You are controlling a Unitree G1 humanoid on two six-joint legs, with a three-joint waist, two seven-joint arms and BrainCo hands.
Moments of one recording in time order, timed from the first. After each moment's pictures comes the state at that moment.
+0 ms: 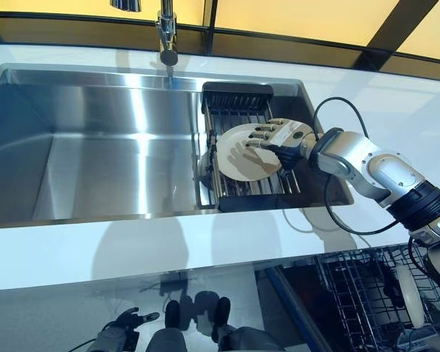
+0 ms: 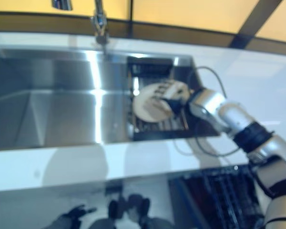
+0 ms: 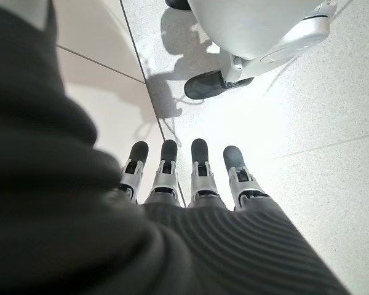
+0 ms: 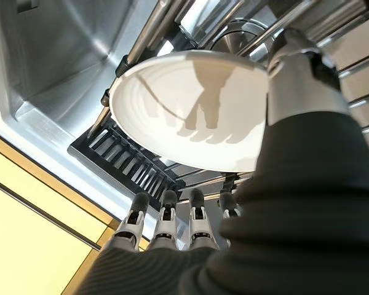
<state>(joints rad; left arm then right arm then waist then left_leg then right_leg) -0.07 0.35 -0.21 1.14 -0.14 0.05 -0.01 -1.01 -0.90 0.76 0.17 -0.80 -0.21 0.36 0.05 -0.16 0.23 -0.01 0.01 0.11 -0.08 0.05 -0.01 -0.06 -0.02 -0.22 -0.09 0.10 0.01</state>
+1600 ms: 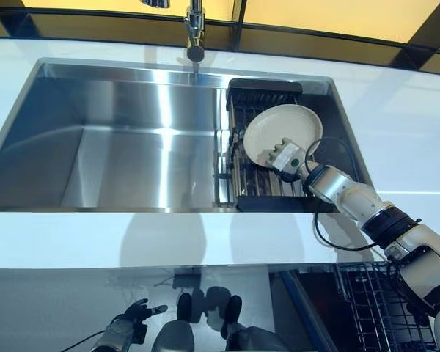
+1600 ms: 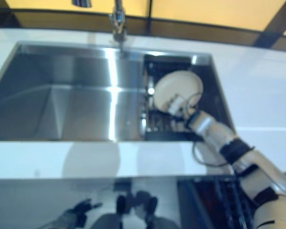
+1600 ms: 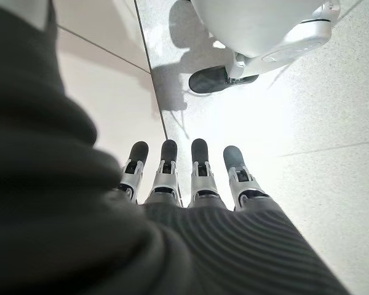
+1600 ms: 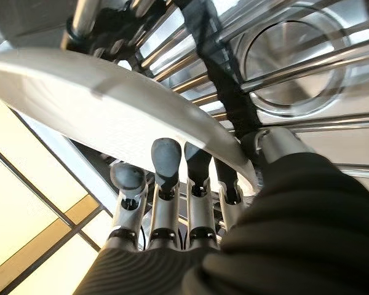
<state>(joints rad) -0.07 0.33 -0.24 1.09 -0.15 0.05 -0.01 -0.86 -0.75 0.75 0.45 -1.35 -0.11 -0.09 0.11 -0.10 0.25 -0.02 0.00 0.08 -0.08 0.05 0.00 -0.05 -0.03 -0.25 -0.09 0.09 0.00</state>
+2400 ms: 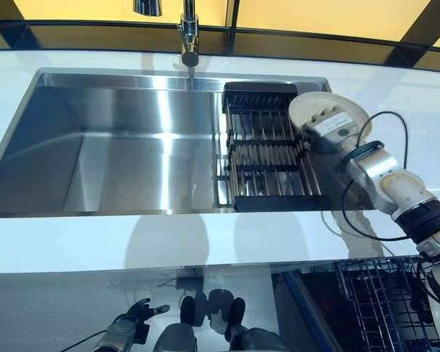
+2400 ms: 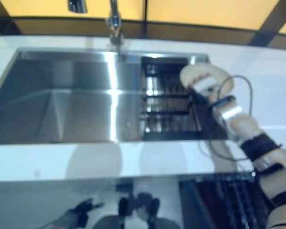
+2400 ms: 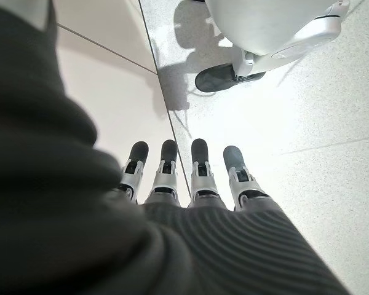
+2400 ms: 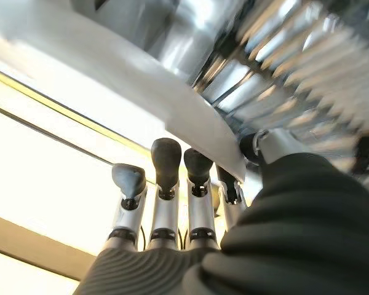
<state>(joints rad) -0.06 0.33 -0.25 1.05 -0.15 0.06 -0.01 -0.88 -0.93 0.62 0.39 -0.69 0.05 -0.09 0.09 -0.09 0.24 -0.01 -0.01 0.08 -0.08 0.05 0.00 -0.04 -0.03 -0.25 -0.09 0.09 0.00</state>
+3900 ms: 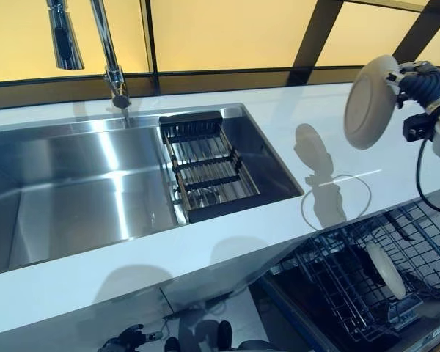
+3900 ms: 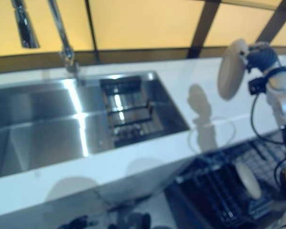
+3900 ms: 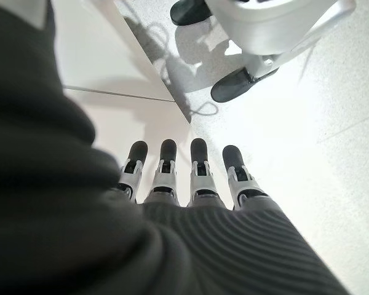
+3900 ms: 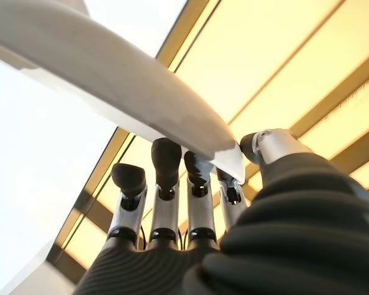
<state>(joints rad) 0.01 0.35 -0.26 1.15 -0.09 0.01 -0.07 -0.94 -1.13 0.34 0.53 0.55 0.24 0.02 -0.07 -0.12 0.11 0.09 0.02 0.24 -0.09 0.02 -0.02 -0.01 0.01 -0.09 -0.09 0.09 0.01</state>
